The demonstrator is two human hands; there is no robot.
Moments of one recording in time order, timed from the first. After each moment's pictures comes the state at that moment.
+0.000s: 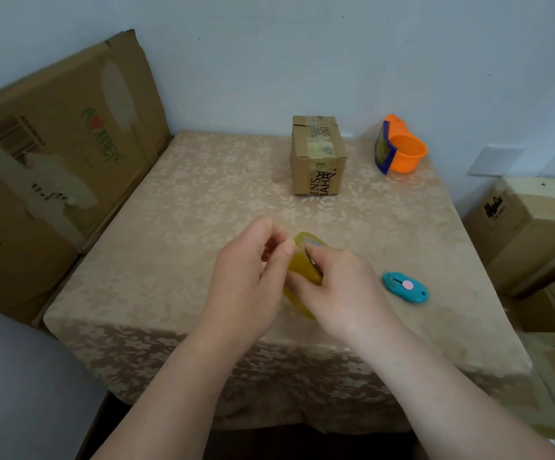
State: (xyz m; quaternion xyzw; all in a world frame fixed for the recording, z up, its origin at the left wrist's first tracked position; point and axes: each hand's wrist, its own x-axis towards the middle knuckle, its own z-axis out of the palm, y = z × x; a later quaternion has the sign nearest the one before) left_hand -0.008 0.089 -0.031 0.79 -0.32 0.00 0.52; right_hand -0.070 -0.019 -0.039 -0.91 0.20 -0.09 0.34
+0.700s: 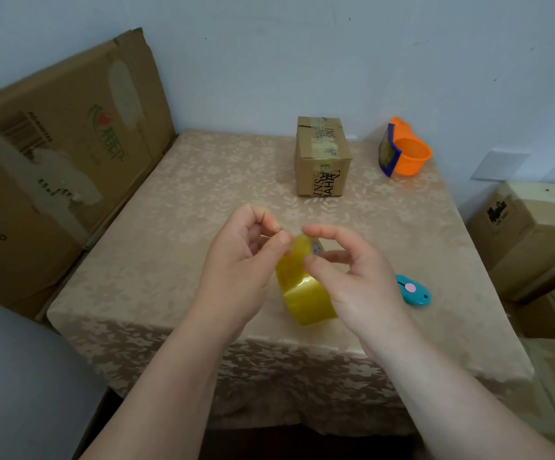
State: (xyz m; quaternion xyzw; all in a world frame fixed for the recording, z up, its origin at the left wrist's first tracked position) left_hand 0.002 0.089 -0.025 0.69 -0.24 -0.13 0.67; right_hand -0.072 -0.024 -0.045 -0.76 0.22 -0.20 0.57
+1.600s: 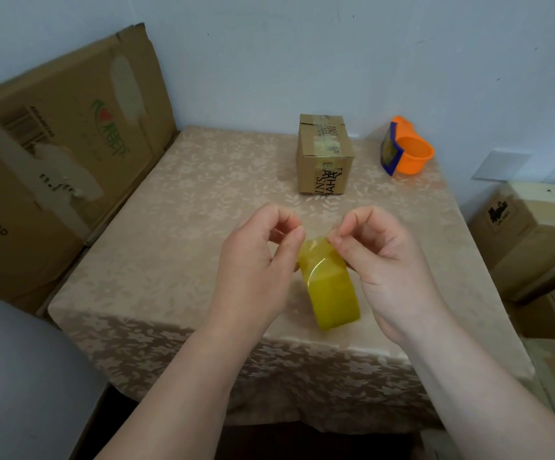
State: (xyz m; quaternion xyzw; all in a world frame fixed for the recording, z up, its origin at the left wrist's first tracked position) left_hand -0.007 0.080 -0.028 0.76 -0.26 -0.03 0.60; right_hand -0.075 -0.042 -0.034 -0.71 0.14 -0.25 0.65
